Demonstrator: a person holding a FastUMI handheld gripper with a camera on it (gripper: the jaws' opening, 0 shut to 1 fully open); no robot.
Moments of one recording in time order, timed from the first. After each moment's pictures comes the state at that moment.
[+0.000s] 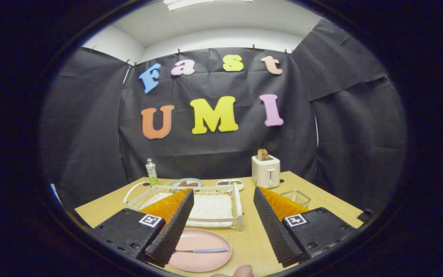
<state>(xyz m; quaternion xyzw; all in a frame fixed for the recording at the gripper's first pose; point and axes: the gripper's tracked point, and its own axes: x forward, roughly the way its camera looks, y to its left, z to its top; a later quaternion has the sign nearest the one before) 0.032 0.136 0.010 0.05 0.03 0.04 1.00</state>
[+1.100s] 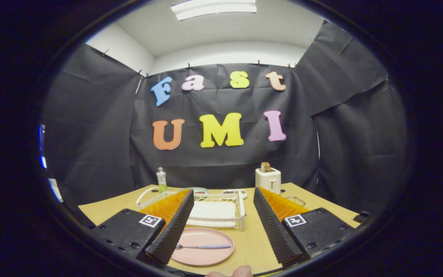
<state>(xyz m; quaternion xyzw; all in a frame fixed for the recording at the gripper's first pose) -0.020 0.152 0.005 0.06 -0.03 0.07 1.00</state>
